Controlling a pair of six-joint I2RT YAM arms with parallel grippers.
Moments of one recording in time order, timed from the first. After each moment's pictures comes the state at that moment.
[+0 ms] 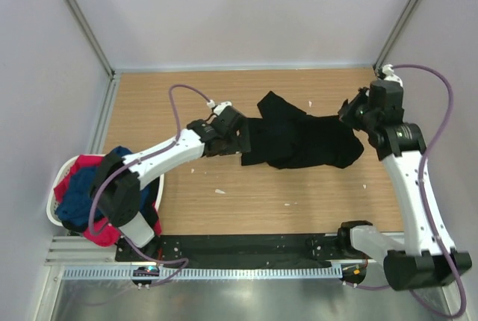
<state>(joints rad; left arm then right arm) -0.78 1.60 1.25 -0.64 -0.29 -0.78 0.06 1.12 1.26 -0.73 0.05 0.54</state>
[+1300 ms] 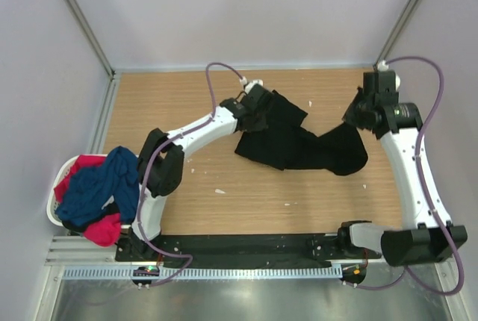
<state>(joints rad) -0.78 2.07 1.73 -0.56 -0.25 -0.66 0.06 1.18 1.37 -1.00 0.16 0.52</state>
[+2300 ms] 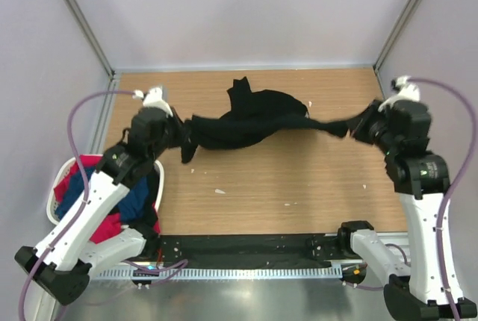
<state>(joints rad) -0.52 1.03 1.21 -0.60 -0.22 -0.55 0.06 0.94 1.46 -0.81 -0.04 0.39</state>
